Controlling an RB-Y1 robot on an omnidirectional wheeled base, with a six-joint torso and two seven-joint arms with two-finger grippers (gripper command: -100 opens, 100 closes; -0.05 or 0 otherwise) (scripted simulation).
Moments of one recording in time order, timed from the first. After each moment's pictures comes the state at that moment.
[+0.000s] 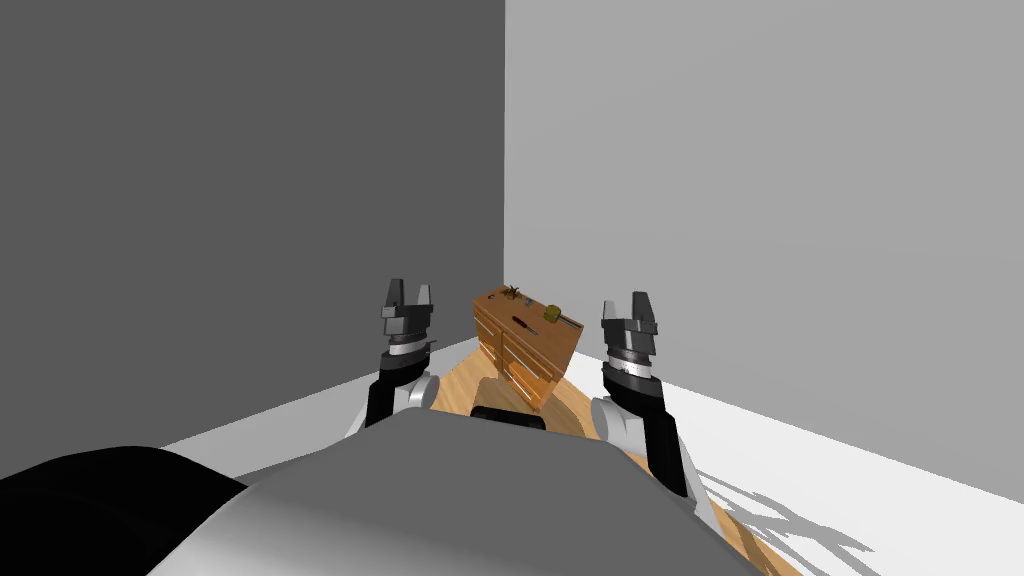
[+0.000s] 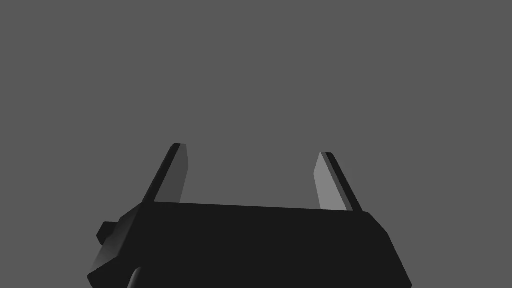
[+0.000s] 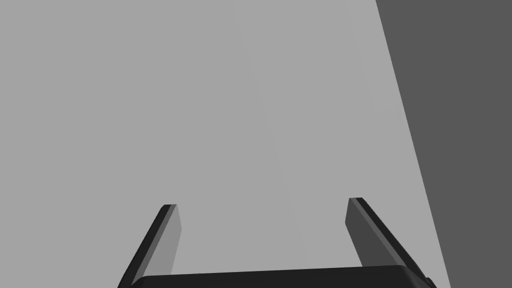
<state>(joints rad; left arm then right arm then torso) 0.50 -0.04 -0.01 -2.30 0.03 -0.65 -0.05 0.46 -0.04 0.01 -2.36 -0.03 -0.41 0.06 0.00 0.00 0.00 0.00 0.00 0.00</state>
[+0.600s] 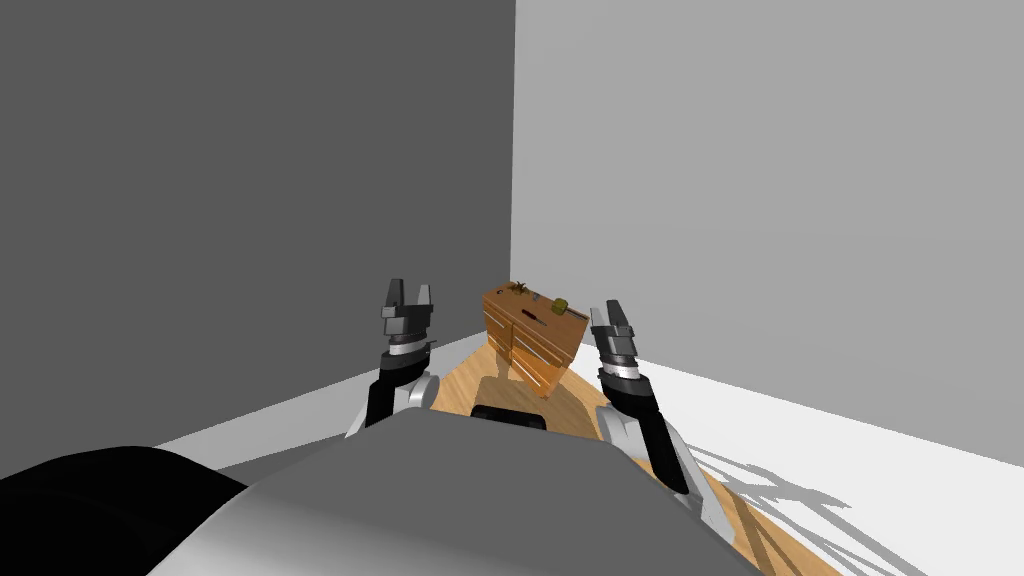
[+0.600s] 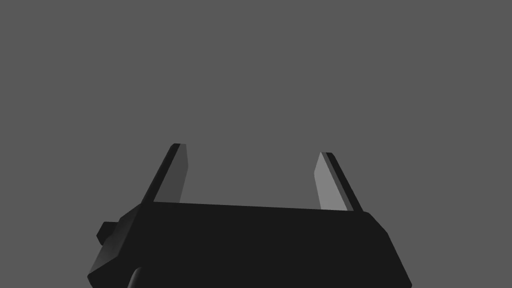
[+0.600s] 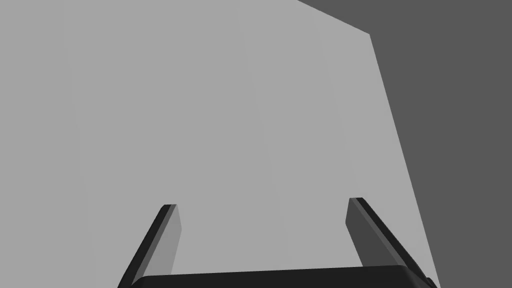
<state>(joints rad) 0.50 -0.04 -0.01 -2.30 0.03 -0.65 -0.05 0.47 -0.21 0.03 -2.27 0.01 -0.45 0.05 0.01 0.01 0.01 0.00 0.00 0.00</state>
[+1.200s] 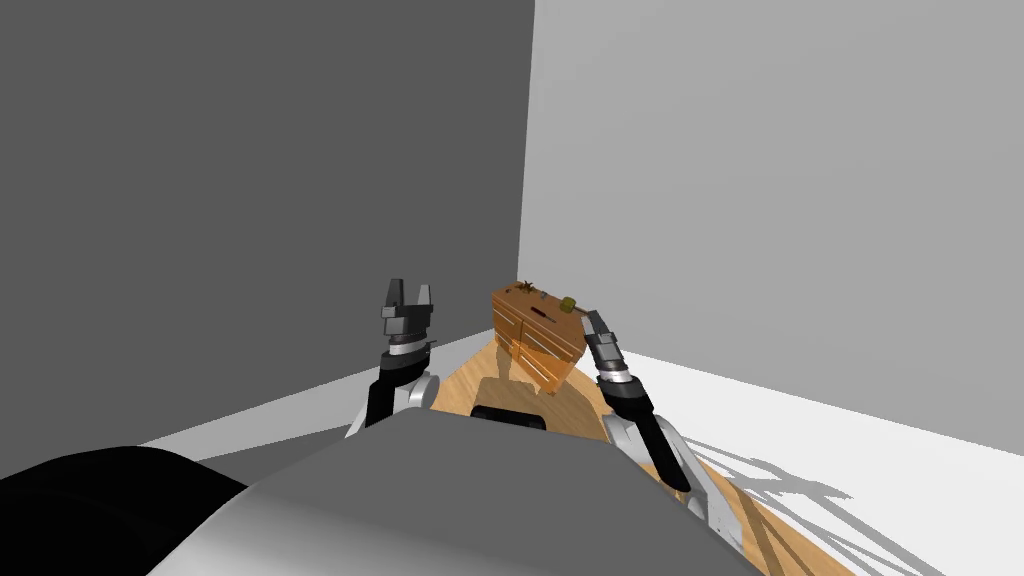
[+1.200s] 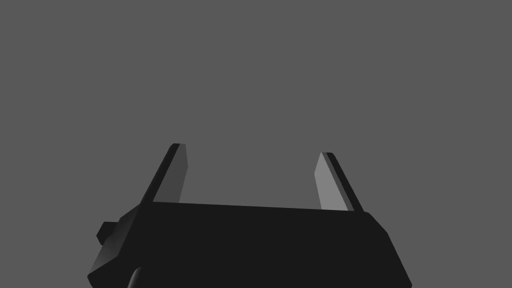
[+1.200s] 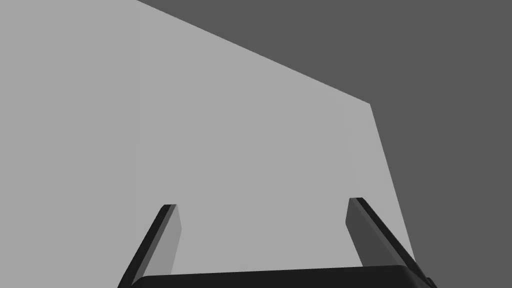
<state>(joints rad) 0.50 -0.04 -0.01 -2.30 0.03 -0.65 -0.05 0.47 -0.36 0.05 -2.16 0.05 -0.49 0.04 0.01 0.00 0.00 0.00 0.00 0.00</state>
